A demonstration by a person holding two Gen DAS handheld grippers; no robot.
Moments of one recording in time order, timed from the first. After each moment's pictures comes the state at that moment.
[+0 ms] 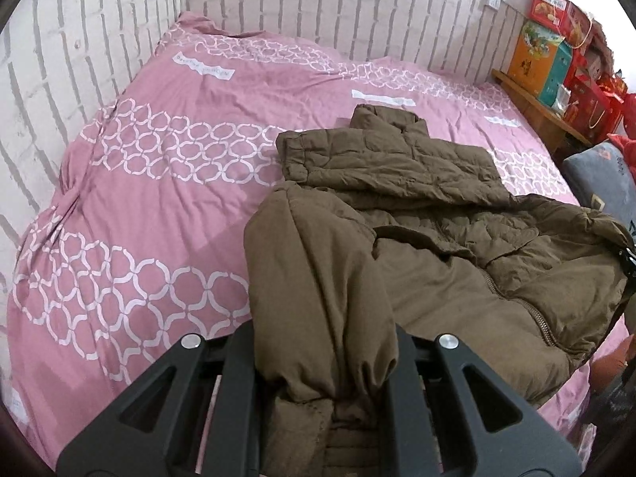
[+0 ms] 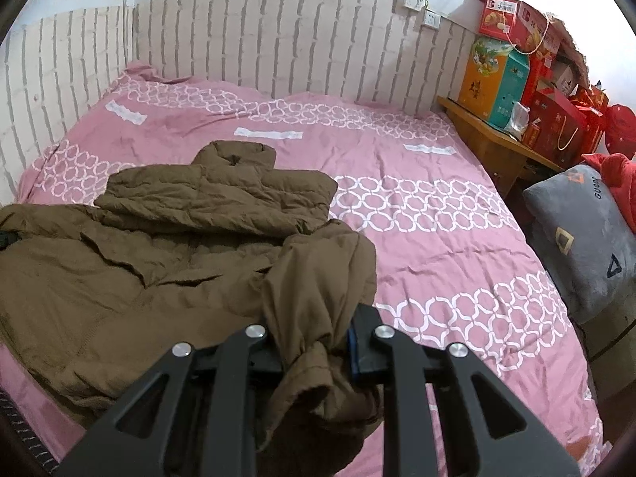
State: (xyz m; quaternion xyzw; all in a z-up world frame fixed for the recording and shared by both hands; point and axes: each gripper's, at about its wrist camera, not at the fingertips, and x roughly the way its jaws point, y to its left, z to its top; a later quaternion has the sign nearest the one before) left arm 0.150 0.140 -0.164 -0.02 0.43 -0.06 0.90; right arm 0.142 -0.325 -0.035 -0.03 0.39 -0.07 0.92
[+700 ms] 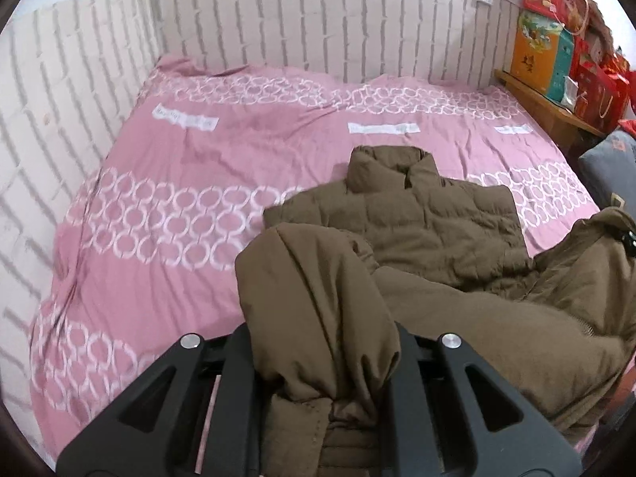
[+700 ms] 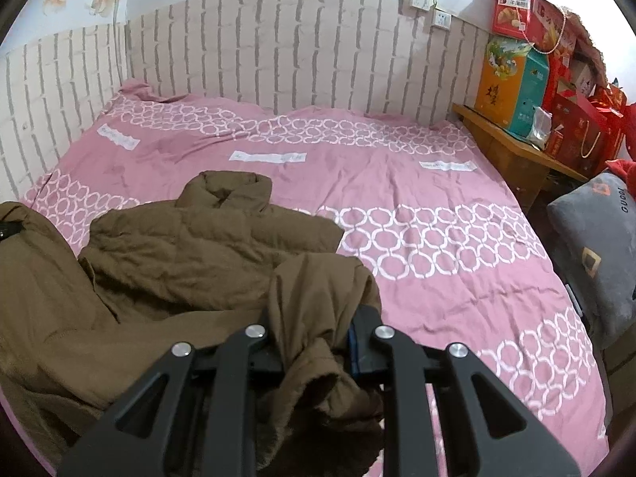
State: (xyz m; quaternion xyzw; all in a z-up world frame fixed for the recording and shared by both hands) left arm 0.264 0.091 -0.127 0.04 0.39 -0.05 0.92; right arm 0.254 -0.363 -0.039 -0.01 0.37 -0.04 0.93
